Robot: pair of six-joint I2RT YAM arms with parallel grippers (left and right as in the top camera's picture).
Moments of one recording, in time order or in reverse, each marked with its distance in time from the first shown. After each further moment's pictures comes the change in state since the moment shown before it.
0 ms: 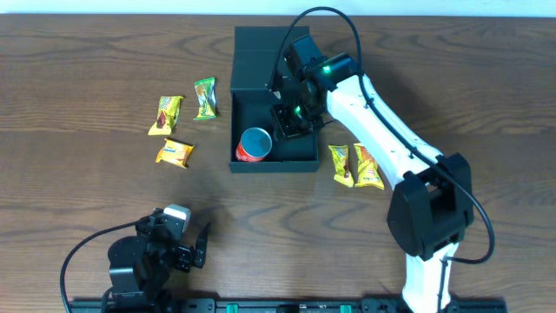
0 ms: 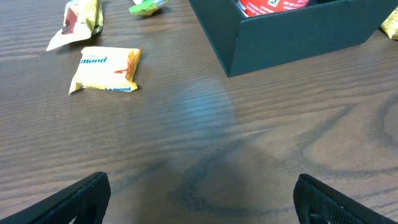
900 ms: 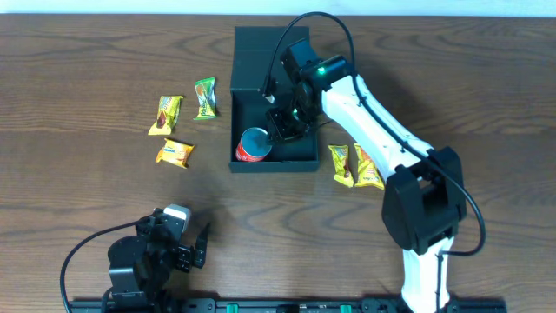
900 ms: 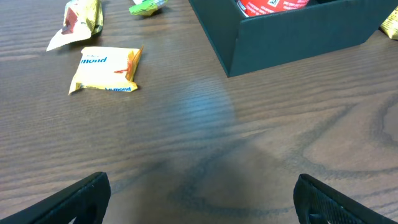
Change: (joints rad) left arm 0.000 0.000 0.000 0.000 0.000 0.000; right arm 0.001 0.049 -0.002 0.008 -0.116 -0.059
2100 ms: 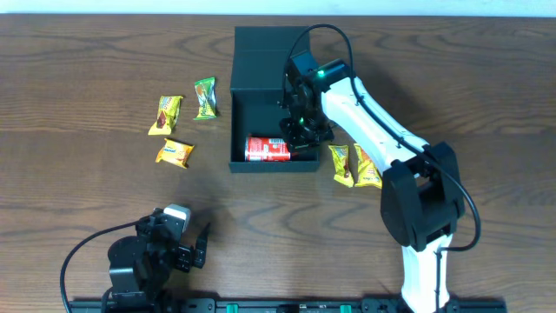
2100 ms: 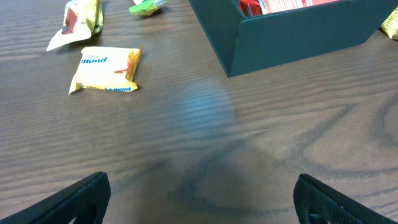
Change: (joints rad) left arm 0.000 0.000 0.000 0.000 0.000 0.000; right arm -0.013 0.015 -0.039 -0.103 0.251 0.094
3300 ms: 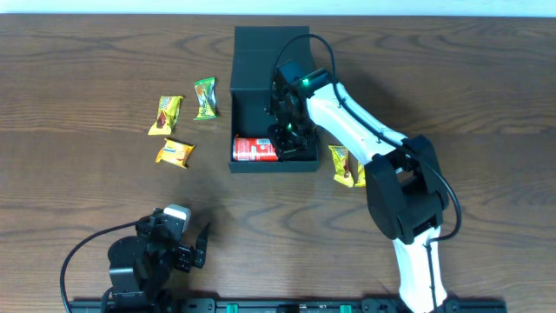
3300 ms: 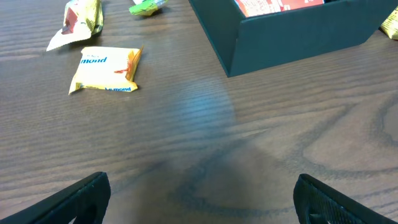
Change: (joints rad) left arm 0.000 0.000 0.000 0.000 0.000 0.000; right arm 0.040 0.080 -0.005 0.094 -0.058 -0.028
